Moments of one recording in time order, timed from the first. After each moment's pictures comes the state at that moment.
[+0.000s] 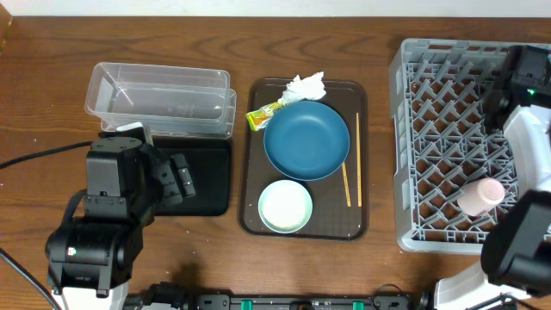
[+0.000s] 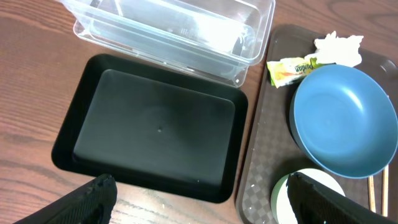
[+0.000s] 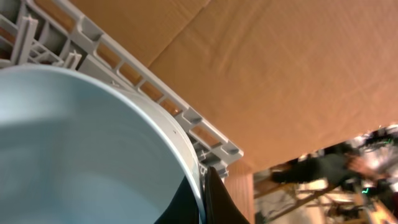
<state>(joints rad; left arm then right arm) -0.09 0.89 1.15 -1.13 -0.06 -0.33 -0.27 1.80 1.37 -0.56 1.23 0.20</state>
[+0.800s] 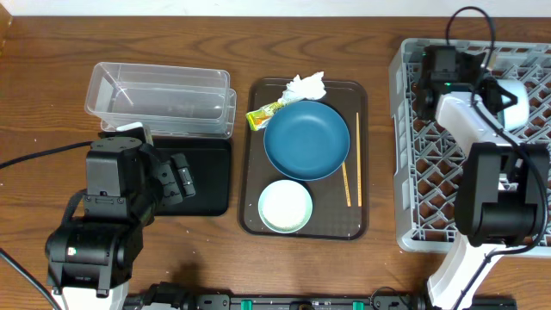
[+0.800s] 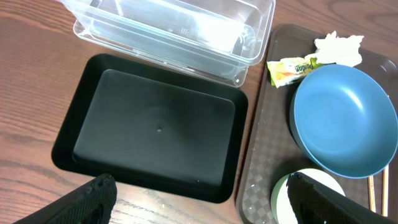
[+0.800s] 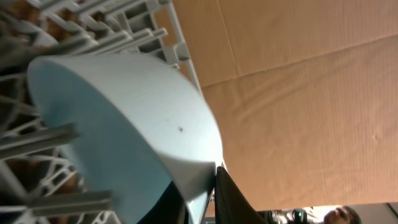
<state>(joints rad) -0.09 0.89 1.15 -1.13 -0.06 -0.33 -0.01 2.03 1.38 -0.39 1.38 -0.15</state>
